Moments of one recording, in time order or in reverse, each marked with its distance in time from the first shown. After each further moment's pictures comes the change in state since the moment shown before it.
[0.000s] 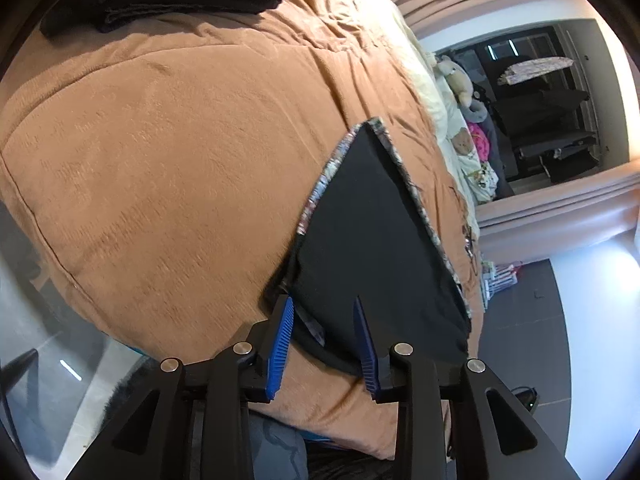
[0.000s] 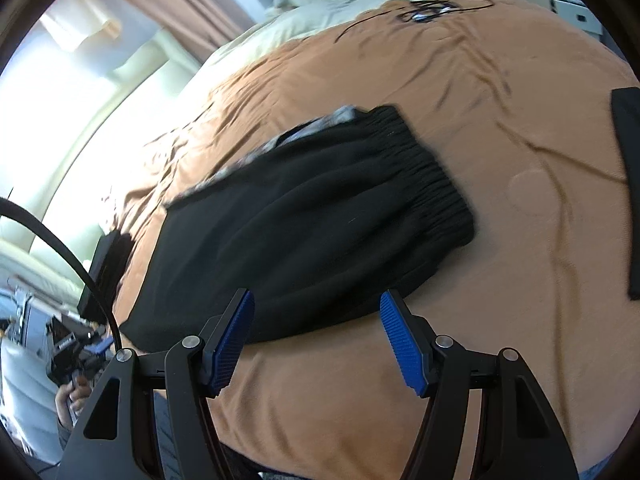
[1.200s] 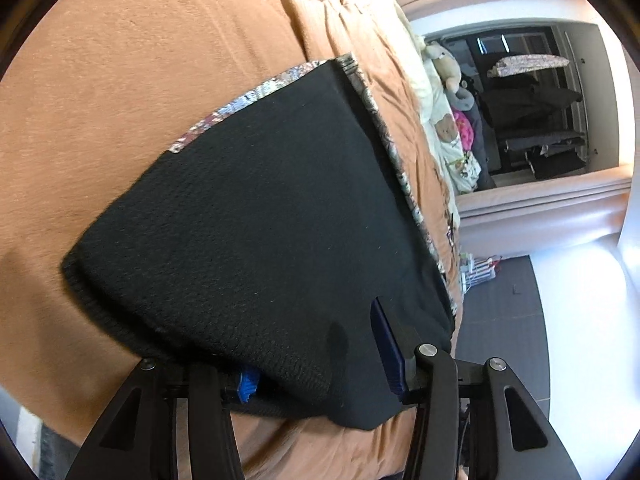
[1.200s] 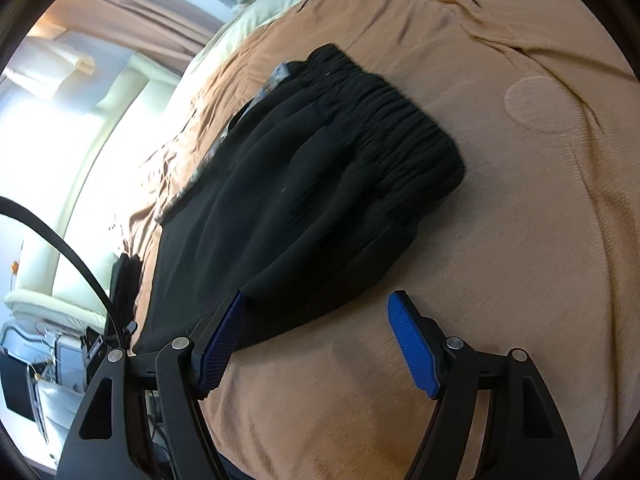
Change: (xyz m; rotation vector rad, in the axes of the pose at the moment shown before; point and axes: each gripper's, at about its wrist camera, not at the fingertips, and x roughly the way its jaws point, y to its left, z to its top) left arm 0.089 -0.028 -0.013 -0.046 0.052 -0.100; right arm 0.052 -0.076 0.004 0.209 0.039 0.098
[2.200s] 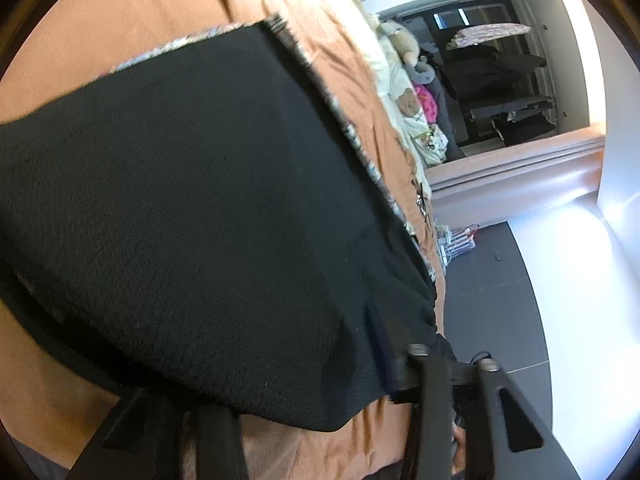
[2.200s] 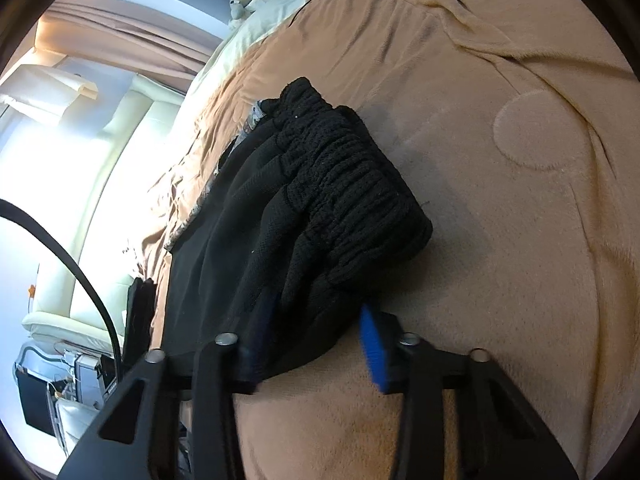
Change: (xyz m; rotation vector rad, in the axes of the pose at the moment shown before) left arm 0.030 -0.030 -0.037 0.107 0.054 -0.084; right arm 0.000 -0.022 0.020 0.042 -0.019 0.062
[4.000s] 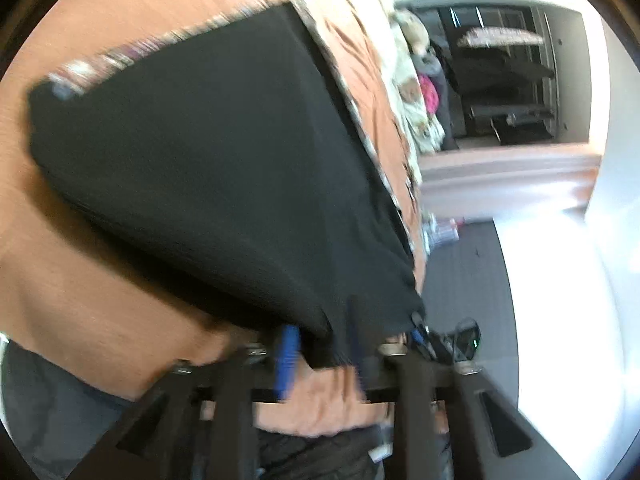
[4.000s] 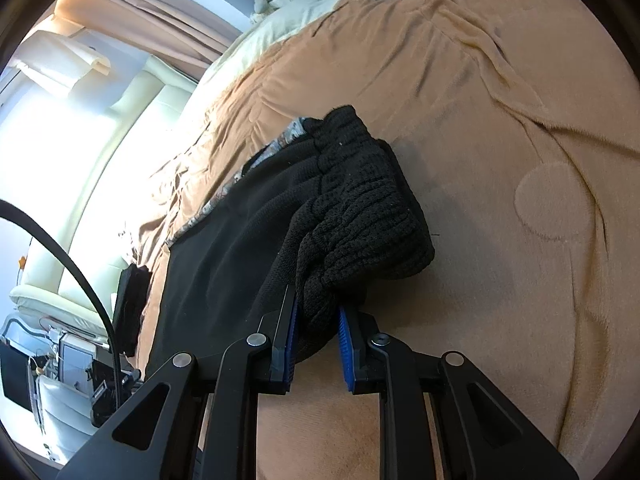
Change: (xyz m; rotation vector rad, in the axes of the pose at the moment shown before) left arm -0.052 0.034 -0.024 -0.097 0.054 -0.049; right arm 0.003 0.027 0.011 -0.098 -0.001 -0.032
